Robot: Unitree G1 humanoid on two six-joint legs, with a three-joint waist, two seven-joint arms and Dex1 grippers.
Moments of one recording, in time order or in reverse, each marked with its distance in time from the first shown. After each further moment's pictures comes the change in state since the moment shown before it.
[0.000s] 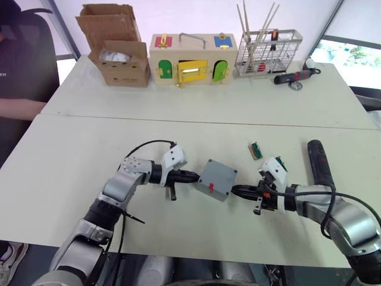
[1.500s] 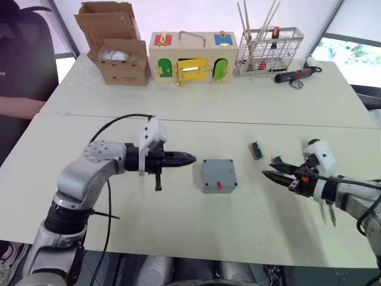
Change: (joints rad) left arm 0.023 0.189 0.218 -0.501 -0.350 0.314 0.026; right arm 0.099 -0.017 -0.411 -0.089 0.031 0.143 -0.076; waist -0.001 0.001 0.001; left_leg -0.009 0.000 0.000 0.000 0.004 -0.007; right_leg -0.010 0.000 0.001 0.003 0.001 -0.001
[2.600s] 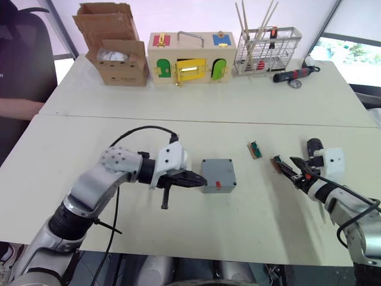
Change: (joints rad) left arm -0.008 0.044 -0.197 -0.018 0.137 -0.151 -0.026; right arm 0.029 0.209 0.002 0.116 -0.154 -0.173 -0.309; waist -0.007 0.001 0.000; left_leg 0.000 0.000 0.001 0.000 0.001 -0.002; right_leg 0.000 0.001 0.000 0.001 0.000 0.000
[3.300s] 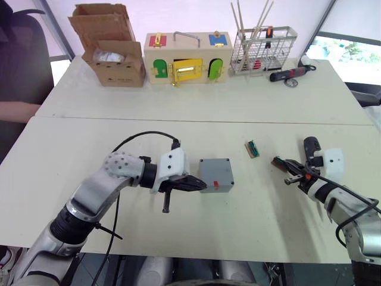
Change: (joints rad) left arm 0.022 -0.001 -0.031 0.000 0.039 -0.026 0.010; right arm -0.004 0.012 0.001 0.032 -0.013 -0.017 0.010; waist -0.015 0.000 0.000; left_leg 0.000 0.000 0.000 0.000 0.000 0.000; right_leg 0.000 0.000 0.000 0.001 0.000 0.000
